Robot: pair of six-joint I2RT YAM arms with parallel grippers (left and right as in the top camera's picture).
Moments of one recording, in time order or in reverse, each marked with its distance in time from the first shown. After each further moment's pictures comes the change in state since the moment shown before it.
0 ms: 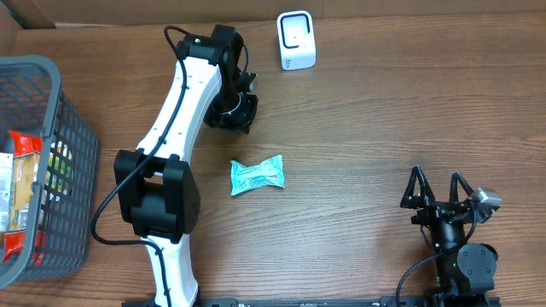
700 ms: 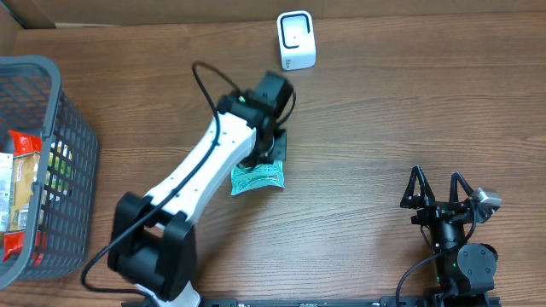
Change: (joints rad) left arm -0.248 -0.302 -0.505 0.349 -0.209 -0.418; right arm 0.000 0.000 0.000 -0.001 0.000 0.000
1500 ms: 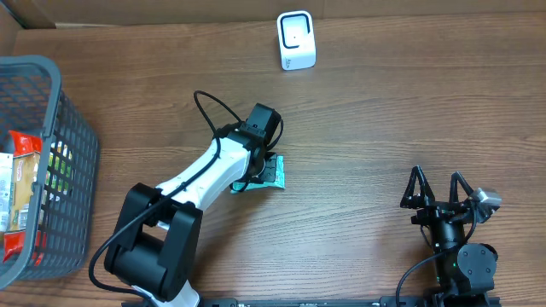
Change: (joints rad) left arm 0.028 -0.006 -0.323 0.361 -0.015 0.119; right arm 0.000 0.000 0.000 0.000 0.000 0.000
